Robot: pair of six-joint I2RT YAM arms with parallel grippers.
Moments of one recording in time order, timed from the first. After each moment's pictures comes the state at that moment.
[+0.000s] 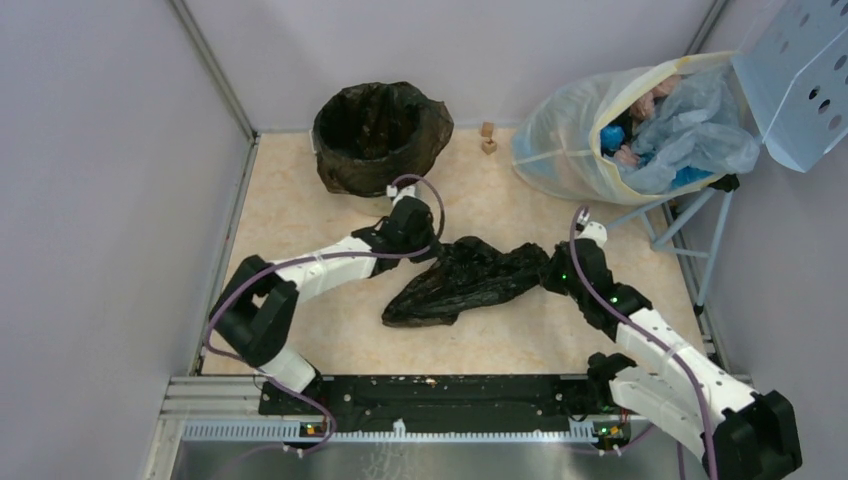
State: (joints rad) left arm -0.71 1.63 1.00 -0.12 -0.04 -0.91; right arm 0.46 0.86 0.48 -0.29 0.21 0.65
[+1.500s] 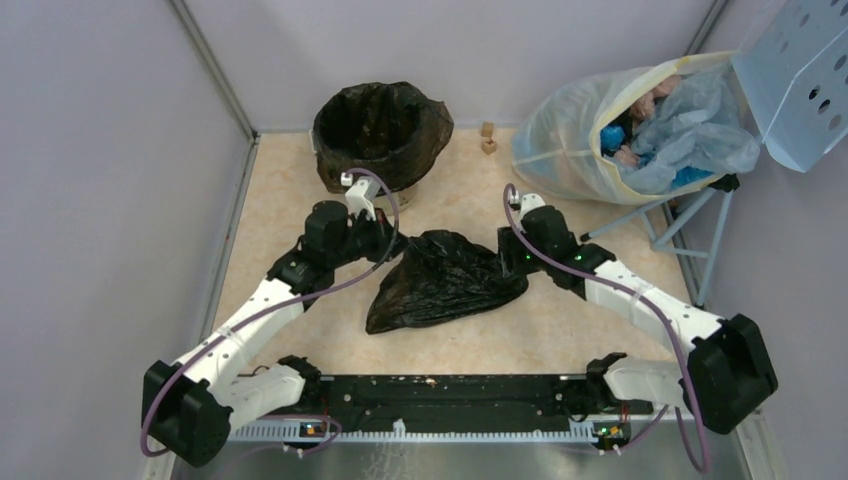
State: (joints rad) left arm -0.49 1.03 0.77 -0.13 0.34 -0.49; right arm 0.59 1.16 0.76 -0.32 0.02 0.28
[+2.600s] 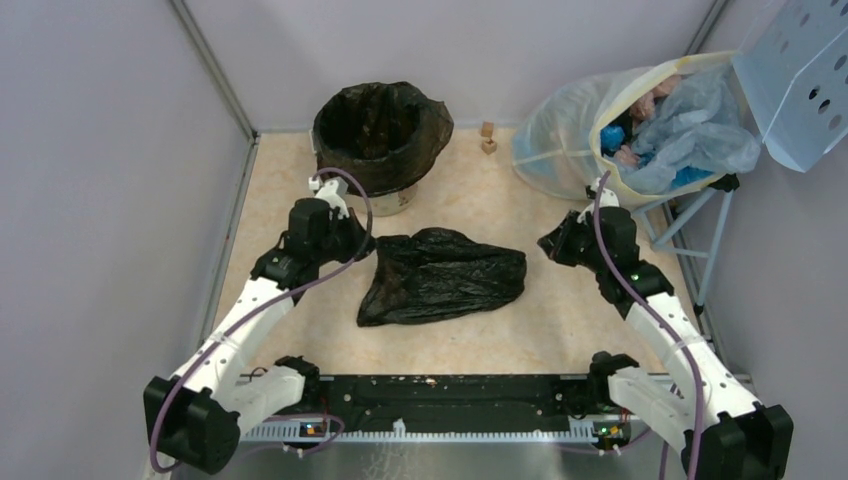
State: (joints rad) left arm -0.33 1.03 0.81 -0.38 0.20 -0.52; right arm 0.27 0.86 0.69 -0.35 -0.10 0.54
